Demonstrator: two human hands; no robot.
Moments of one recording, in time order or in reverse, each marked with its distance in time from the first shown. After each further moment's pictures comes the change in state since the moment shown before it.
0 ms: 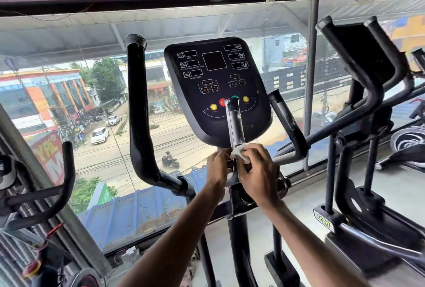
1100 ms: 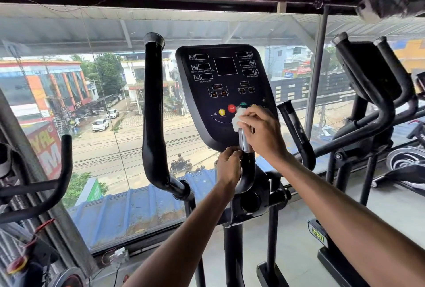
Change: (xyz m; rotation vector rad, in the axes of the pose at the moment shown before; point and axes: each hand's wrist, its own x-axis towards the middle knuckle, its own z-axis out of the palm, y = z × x) left_hand 0.034 -0.006 0.007 0.086 0.014 0.057; right_hand 0.127 0.018 0.024 -0.108 -0.103 -0.341
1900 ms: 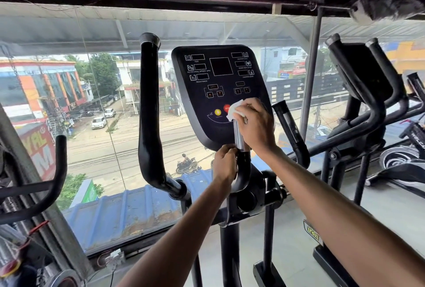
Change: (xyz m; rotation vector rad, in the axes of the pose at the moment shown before) left_hand 0.012 -0.005 0.000 0.036 -0.001 0.008; right_hand 0.017 -0.010 0.006 -0.022 0.036 0.155
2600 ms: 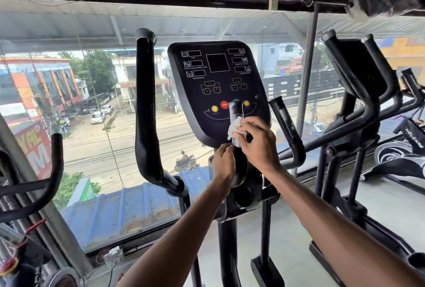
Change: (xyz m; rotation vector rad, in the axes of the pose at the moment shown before) left_hand -0.005 -0.008 0.006 0.023 0.032 0.044; right_hand -0.057 0.004 -0.014 0.137 -0.027 0.105
